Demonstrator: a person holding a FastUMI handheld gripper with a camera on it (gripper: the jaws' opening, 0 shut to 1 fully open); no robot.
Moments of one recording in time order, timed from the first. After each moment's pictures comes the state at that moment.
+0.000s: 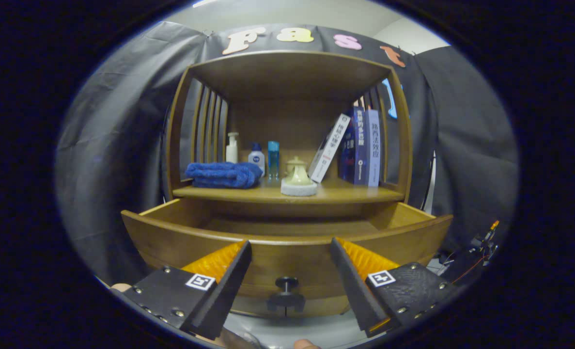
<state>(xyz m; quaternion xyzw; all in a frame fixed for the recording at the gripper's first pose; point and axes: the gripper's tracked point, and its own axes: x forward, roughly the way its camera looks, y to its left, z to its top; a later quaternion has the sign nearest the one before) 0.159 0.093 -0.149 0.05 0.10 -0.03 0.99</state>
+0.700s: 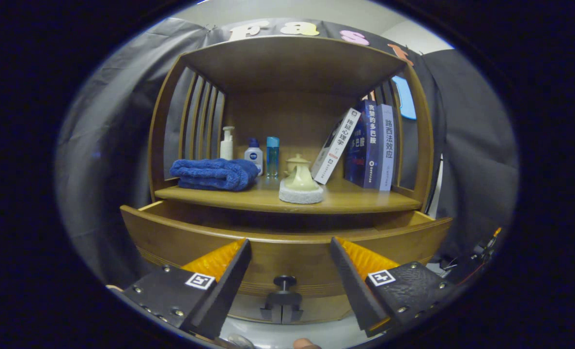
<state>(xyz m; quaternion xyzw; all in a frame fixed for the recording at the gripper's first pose) 0.215 0.092 -0.161 0.03 0.10 -0.02 0.99</state>
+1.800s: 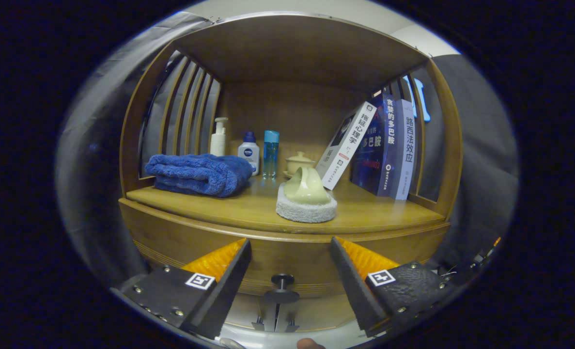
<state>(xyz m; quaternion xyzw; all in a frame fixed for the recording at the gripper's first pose) 0.281 0.091 -0.168 0.02 0.11 -0.03 0.99</state>
